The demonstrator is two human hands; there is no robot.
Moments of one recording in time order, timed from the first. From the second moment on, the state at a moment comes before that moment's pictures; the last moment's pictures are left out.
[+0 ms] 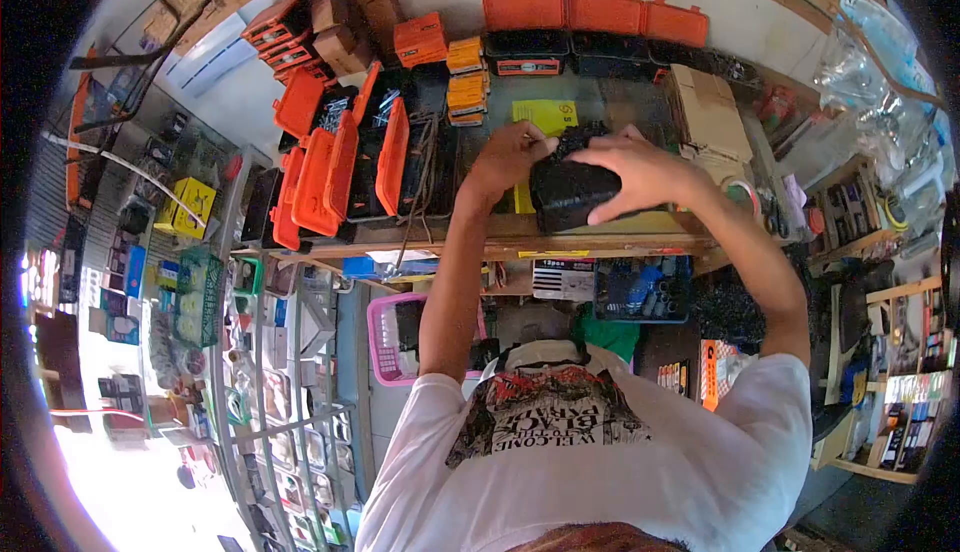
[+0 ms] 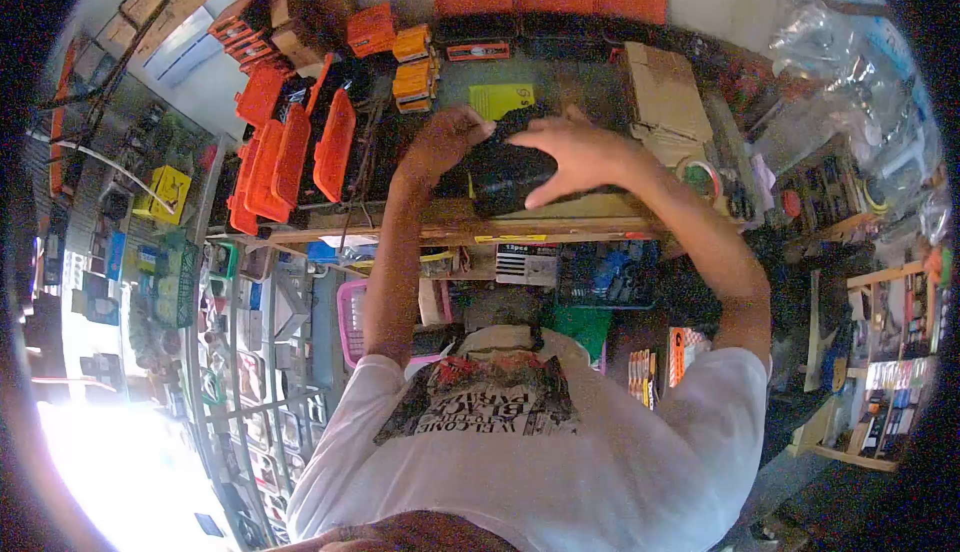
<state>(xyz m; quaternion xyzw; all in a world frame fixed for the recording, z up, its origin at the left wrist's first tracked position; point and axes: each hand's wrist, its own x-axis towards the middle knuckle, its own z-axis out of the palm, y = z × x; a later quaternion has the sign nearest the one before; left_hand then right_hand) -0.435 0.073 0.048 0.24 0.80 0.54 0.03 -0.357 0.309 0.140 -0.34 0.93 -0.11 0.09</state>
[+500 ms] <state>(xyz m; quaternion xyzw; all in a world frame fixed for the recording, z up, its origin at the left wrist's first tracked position) -0.385 0.075 0.100 0.29 0.82 0.48 0.04 -0.325 0.325 0.133 -0.30 0.93 -0.19 -0.05</state>
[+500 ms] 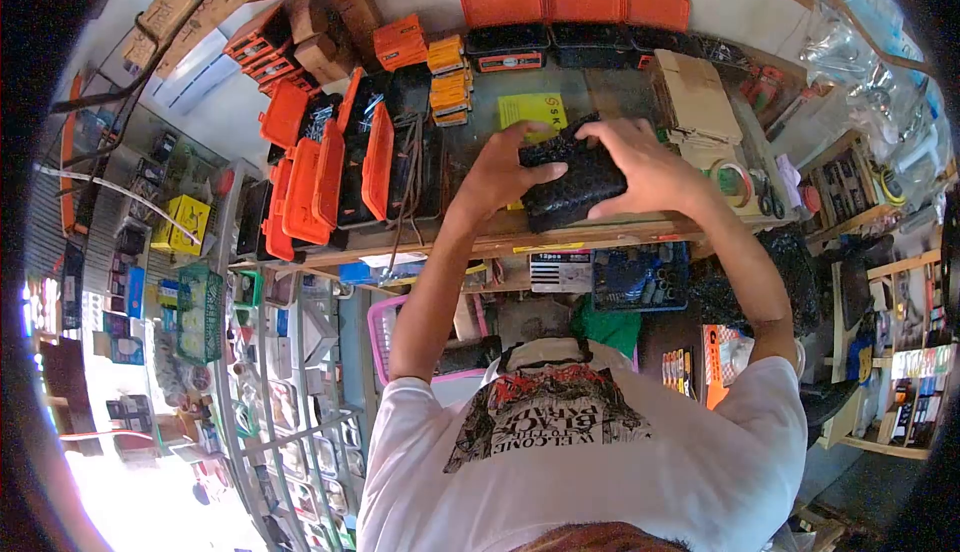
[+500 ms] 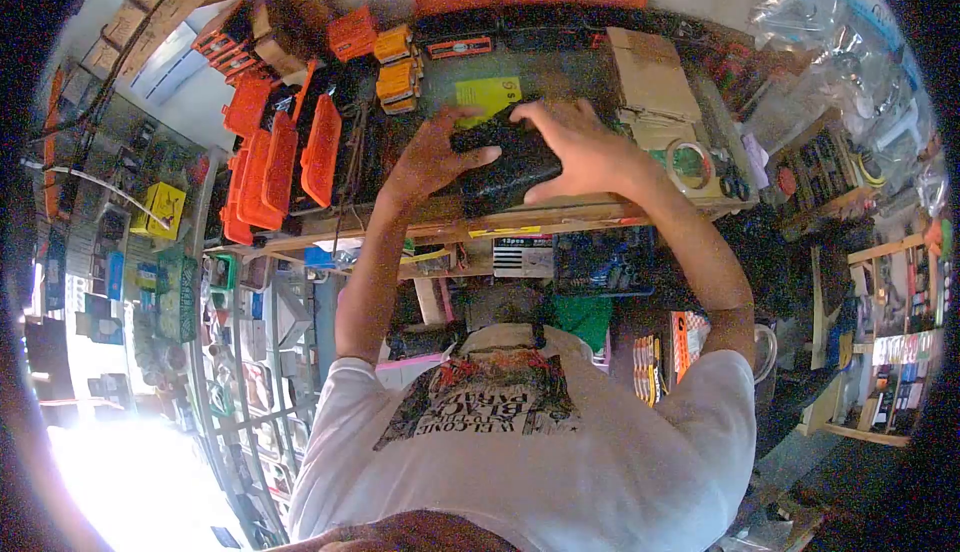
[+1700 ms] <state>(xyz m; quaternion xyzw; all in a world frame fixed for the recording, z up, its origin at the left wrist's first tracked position) -0.388 0.068 0.109 0.42 0.83 0.36 0.06 -0.324 0.330 0.111 -0.28 0.93 -0.22 -0.07</state>
